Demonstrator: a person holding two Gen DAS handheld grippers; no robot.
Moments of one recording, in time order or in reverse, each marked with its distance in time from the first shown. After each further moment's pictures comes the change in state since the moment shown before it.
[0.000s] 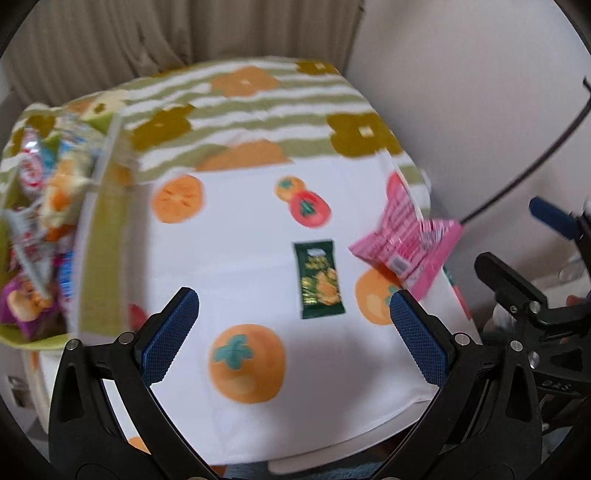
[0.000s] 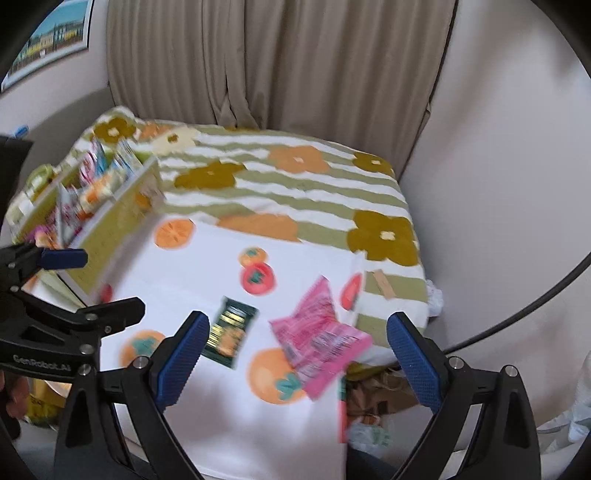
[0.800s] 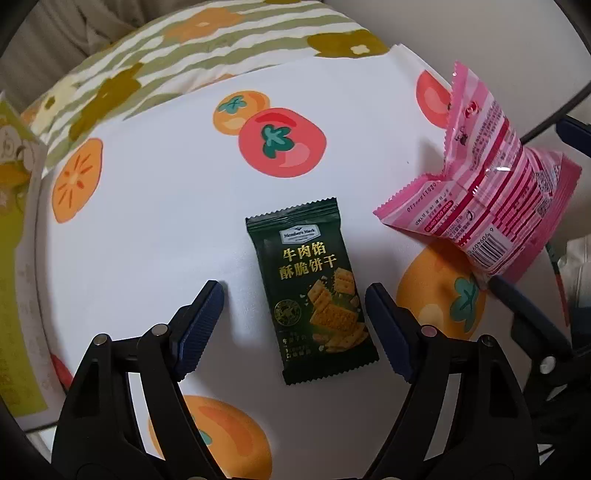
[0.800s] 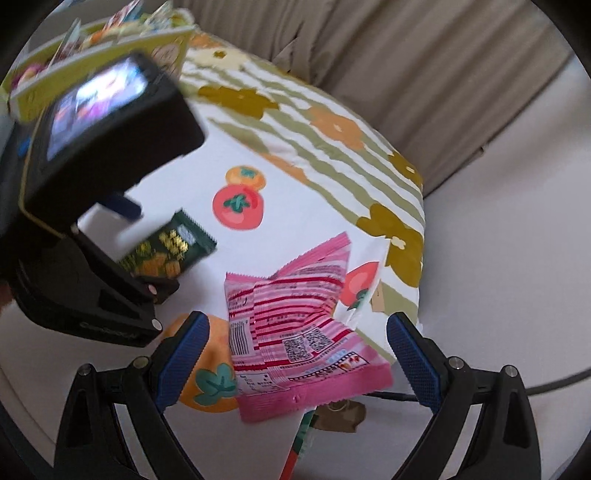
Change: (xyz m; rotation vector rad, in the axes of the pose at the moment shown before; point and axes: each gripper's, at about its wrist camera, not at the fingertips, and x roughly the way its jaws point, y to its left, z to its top) left arm 0.160 -0.024 0.003 0.139 0.204 0.033; right arm 0.119 0.014 -0.044 -0.428 0.098 -0.059
